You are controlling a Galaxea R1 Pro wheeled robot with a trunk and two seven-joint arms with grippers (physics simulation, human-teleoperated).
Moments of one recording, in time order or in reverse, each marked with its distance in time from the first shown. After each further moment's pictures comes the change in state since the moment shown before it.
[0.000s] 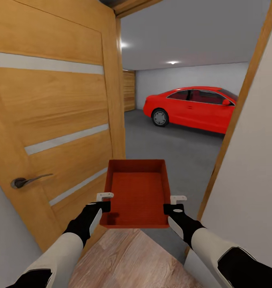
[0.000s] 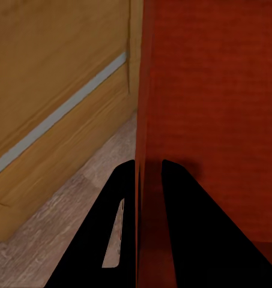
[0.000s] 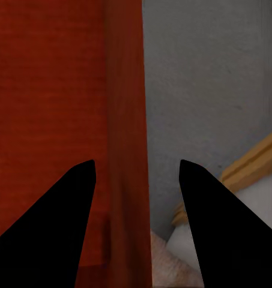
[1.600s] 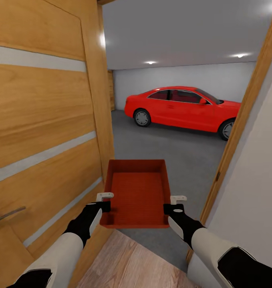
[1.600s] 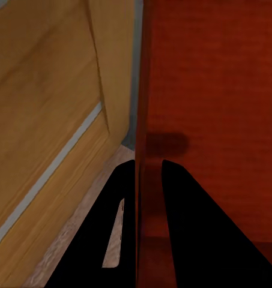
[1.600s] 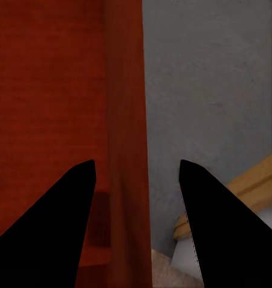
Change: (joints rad) left arm 0.000 0.000 0.000 0.000 0.000 0.000 0.000; right arm 0.000 0.000 0.000 0.000 0.000 0.000 0.001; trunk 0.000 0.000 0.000
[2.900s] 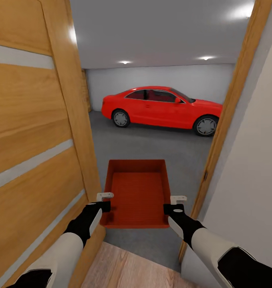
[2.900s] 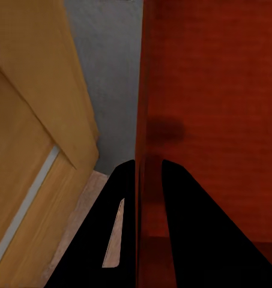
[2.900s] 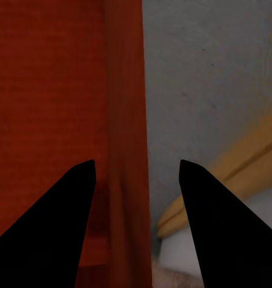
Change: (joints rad) left arm 0.000 0.000 0.001 -0.001 -0.001 0.002 0.000; right arm 0.000 0.000 0.001 0.000 -0.002 0.000 0.000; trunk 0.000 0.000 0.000
